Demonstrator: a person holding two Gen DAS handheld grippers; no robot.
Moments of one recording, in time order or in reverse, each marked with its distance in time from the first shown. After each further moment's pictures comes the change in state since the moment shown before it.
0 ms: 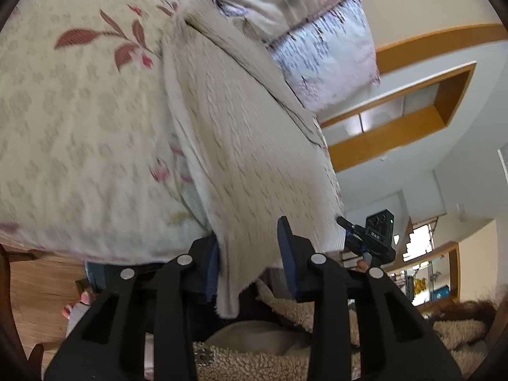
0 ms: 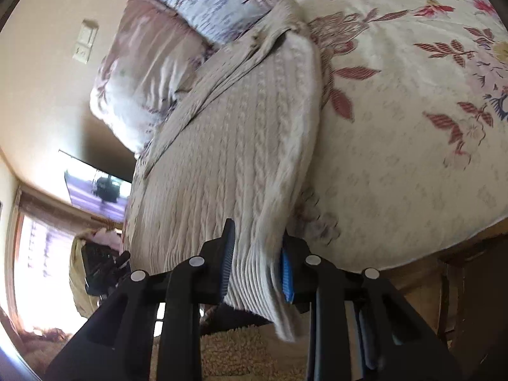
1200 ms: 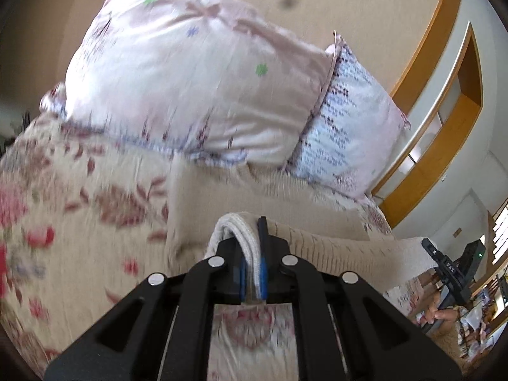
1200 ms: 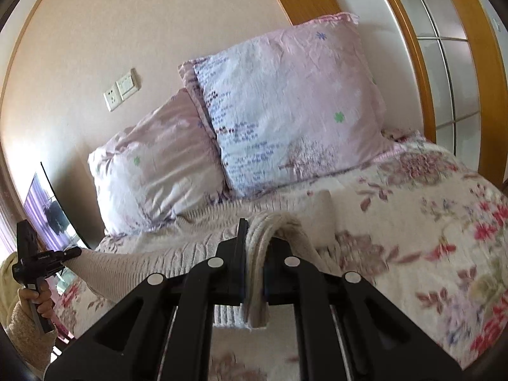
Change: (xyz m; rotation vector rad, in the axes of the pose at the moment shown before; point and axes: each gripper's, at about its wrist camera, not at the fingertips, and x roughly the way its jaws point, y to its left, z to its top) left arm -0.018 -0.104 0.164 0.301 -0.376 0.368; right arm -0.034 0.100 0.101 -0.351 -0.628 -0.190
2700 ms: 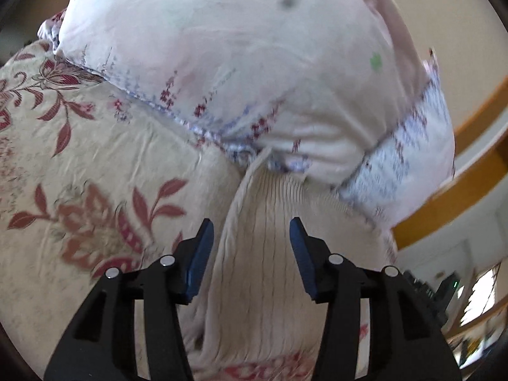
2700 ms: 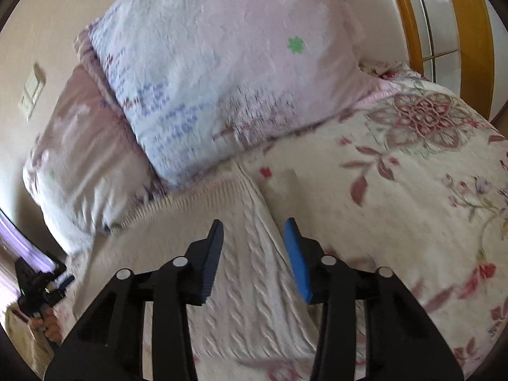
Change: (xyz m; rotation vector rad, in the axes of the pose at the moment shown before) left arm 0.121 0.083 0.028 -0.259 0.150 0.024; right arm 0.131 -0.081 0.009 0.160 0.318 -0.188
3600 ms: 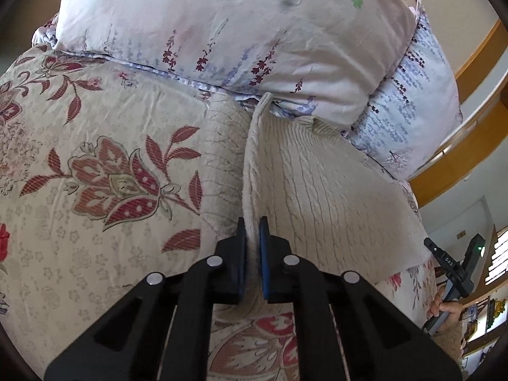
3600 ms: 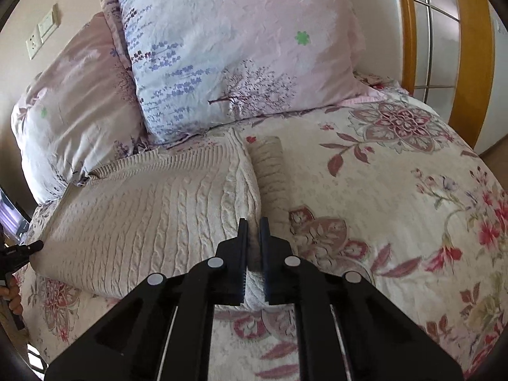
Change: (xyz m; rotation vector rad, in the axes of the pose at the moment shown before) left arm -0.004 0.007 -0.039 0.131 0.104 0.056; right arm -0.020 0.017 -0.035 -0.163 0.005 -0.127
